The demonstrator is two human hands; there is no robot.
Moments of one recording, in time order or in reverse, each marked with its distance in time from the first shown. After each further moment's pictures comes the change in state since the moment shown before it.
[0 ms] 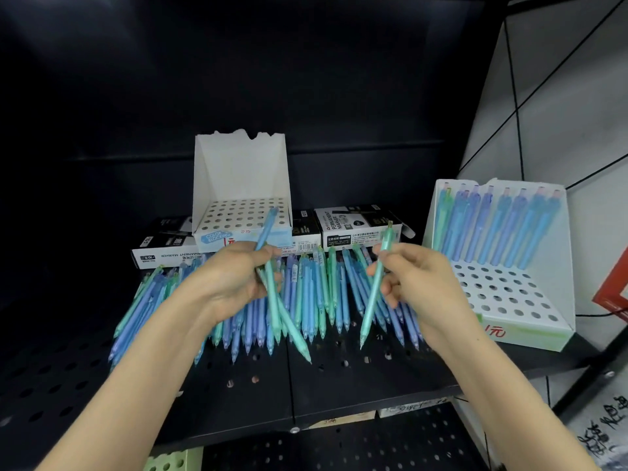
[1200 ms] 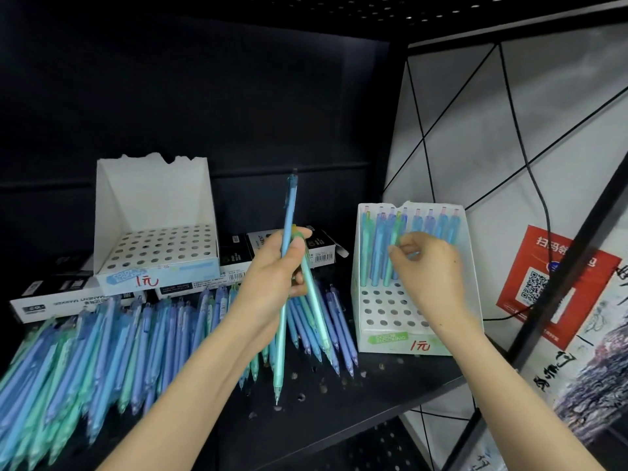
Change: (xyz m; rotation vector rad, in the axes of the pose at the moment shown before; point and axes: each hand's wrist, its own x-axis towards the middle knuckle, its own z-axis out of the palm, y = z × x) left_hand 0.011 -0.005 0.114 0.001 -0.168 0.419; right_hand 0.043 -0.004 -0.087 -0.811 0.553 -0.395
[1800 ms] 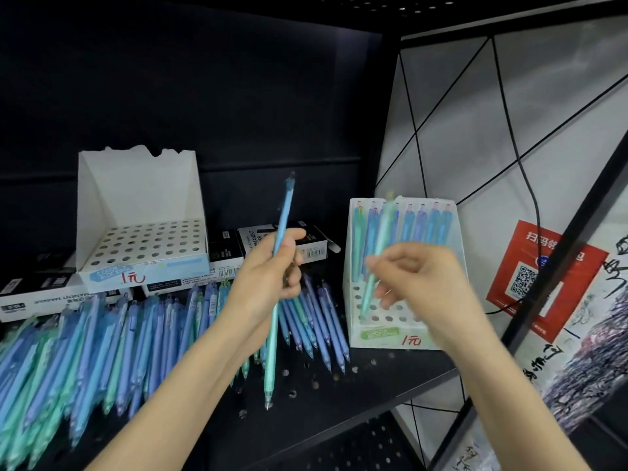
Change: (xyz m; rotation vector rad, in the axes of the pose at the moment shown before) left_hand -0.002 -0.004 0.001 -0.103 -0.051 -0.015; right_hand -0.031 -0.033 -0.040 0.453 -0.352 0.209
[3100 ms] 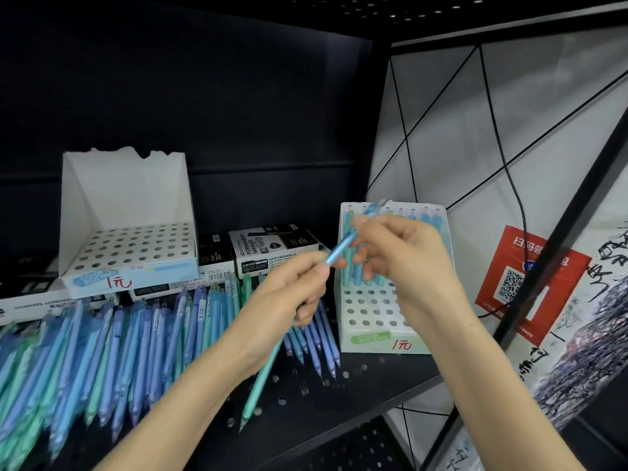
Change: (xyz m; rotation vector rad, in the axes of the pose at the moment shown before) left_hand -0.020 0.003 0.008 0.139 -0.360 0.059; right_hand 0.011 -0.027 0.009 0.320 0.019 -0.032
